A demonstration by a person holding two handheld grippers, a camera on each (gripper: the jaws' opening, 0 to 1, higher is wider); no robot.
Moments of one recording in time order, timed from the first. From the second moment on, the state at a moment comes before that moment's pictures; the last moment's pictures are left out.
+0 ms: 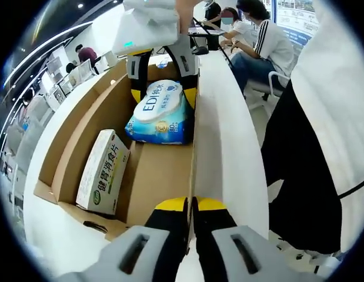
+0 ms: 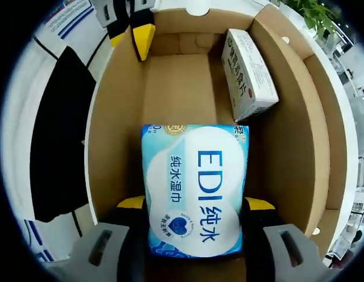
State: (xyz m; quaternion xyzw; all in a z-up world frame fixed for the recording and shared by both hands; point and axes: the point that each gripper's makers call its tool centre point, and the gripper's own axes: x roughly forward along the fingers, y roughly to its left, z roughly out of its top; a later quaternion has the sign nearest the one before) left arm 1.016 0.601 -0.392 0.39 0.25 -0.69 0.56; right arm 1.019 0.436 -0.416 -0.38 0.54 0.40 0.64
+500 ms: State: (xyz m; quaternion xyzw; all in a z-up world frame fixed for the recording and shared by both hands) left arm 1.018 0.601 -0.393 0.39 0.26 -0.68 0.56; right arm 1.021 0.437 -0.431 -0.40 0.57 0.39 0.61
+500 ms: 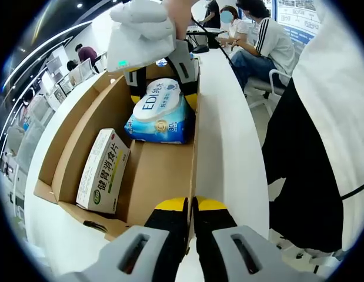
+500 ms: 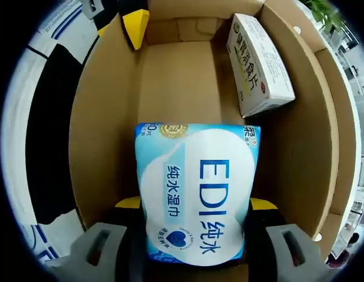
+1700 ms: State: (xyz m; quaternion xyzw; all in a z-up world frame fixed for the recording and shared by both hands) left arm 1.015 0.598 -0.390 0.39 0.25 -0.69 0.55; right arm 1.020 0.438 -0.435 -0.39 0.59 0.40 0.59
